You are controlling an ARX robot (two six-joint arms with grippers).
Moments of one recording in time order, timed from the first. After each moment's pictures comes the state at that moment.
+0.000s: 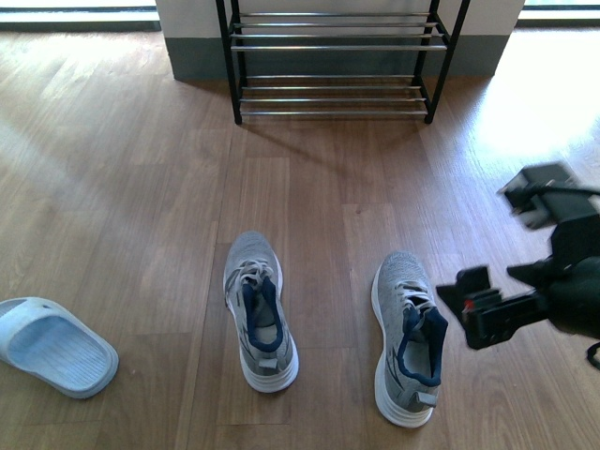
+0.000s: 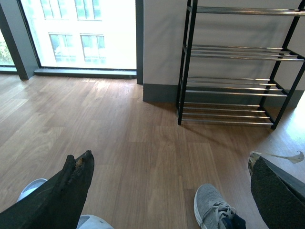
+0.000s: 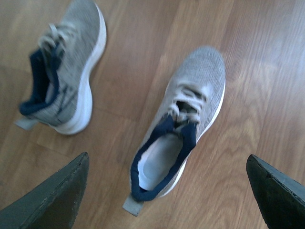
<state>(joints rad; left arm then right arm) 0.00 0.02 0.01 0.00 0.00 -0.01 0.18 2.12 0.56 0.75 -0.19 -0.08</state>
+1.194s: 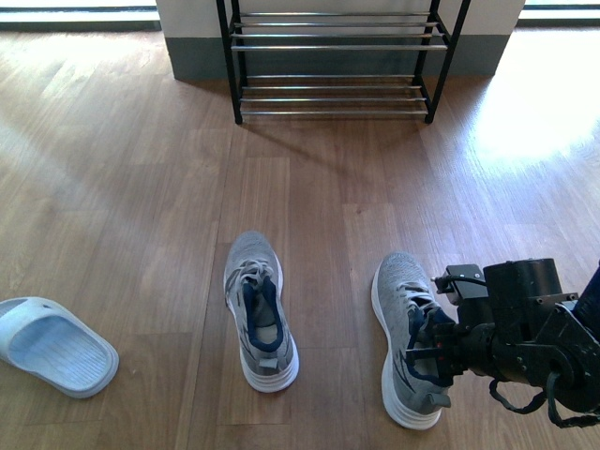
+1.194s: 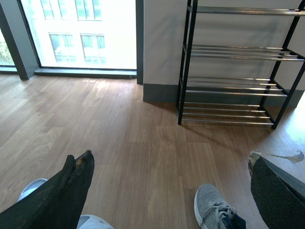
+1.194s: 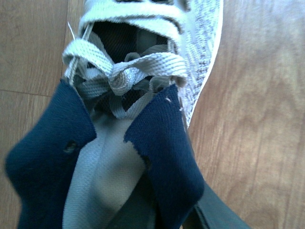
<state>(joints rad) 0.00 0.02 0.01 0.00 0.00 -0.01 0.17 2.75 1.00 0.76 -0.04 0.04</state>
